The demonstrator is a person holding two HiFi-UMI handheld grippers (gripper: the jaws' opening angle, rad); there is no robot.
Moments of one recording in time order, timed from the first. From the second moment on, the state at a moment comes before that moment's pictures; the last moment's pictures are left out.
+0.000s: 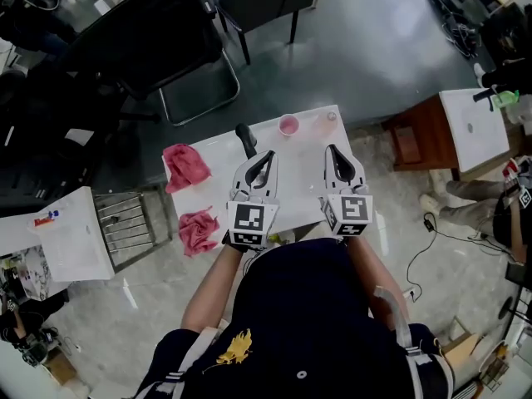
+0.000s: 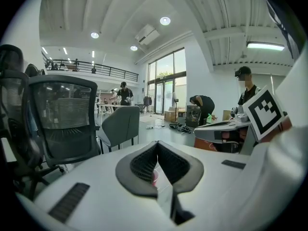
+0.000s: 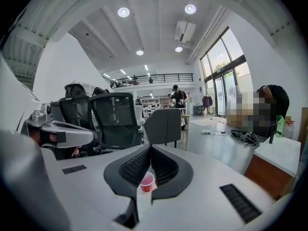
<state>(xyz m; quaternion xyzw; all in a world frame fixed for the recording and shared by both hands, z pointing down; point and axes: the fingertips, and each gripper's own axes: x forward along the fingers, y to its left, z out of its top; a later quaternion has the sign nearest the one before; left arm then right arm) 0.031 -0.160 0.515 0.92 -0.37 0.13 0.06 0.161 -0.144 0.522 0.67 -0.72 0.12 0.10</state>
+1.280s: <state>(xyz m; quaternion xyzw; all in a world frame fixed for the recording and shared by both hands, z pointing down) 0.047 -0.194 0.548 0.91 -0.38 0.16 0.07 0.208 -0.225 0.632 0.69 -0.69 0.17 0.16</state>
